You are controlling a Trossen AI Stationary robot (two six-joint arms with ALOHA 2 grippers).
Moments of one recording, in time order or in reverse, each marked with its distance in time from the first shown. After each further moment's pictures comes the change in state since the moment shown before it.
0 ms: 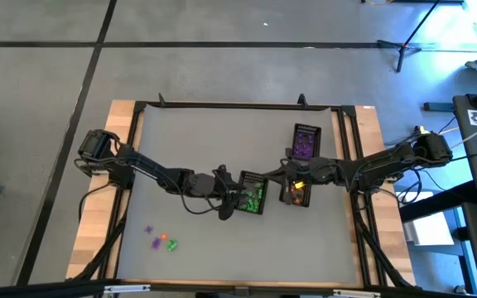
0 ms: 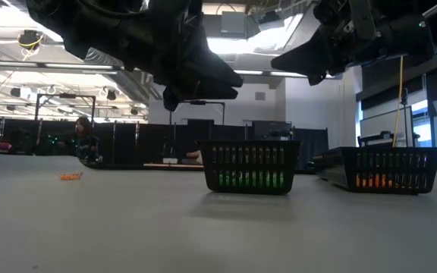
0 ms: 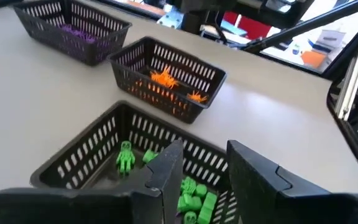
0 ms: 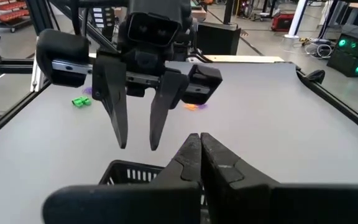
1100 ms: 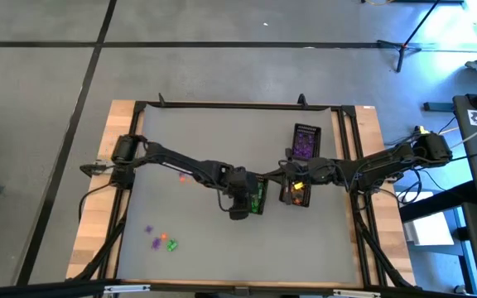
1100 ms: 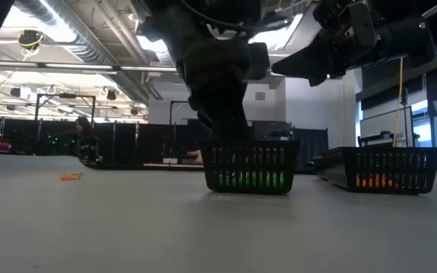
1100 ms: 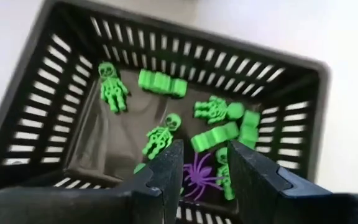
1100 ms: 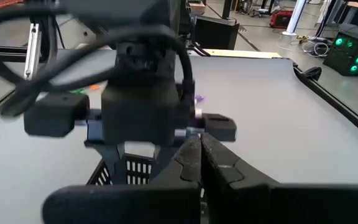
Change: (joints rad) left arm 0.101 0.302 0.602 -0.949 0.280 0.210; right arm 0.000 0.001 0.001 -0.027 0.010 -0.026
